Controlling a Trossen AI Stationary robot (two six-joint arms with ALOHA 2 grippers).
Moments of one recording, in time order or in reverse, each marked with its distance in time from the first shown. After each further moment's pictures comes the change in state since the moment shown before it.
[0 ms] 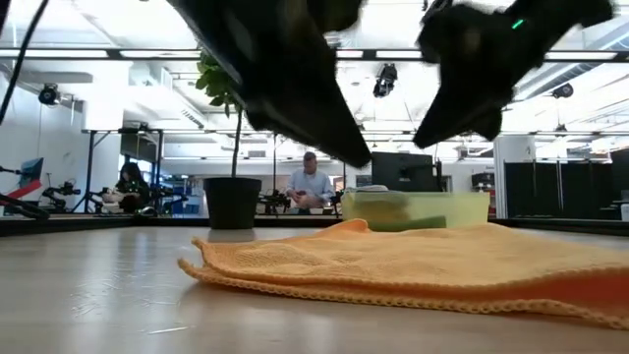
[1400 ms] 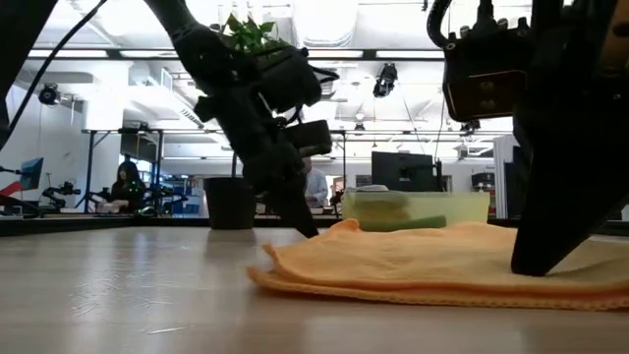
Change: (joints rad) left arm 0.483 -0.022 -0.251 0.074 0.444 0.445; right arm 0.306 0.466 0.252 0.002 -0.139 0.459
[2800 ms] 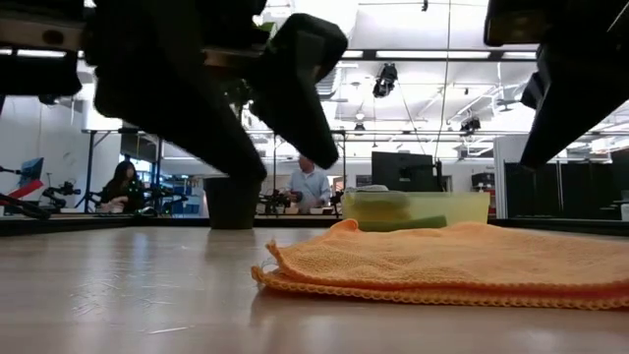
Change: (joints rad) left arm -0.555 -0.007 0.188 -0.058 -0.183 0.304; right arm 0.024 -0.284 -0.056 -0.394 0.214 -0.152
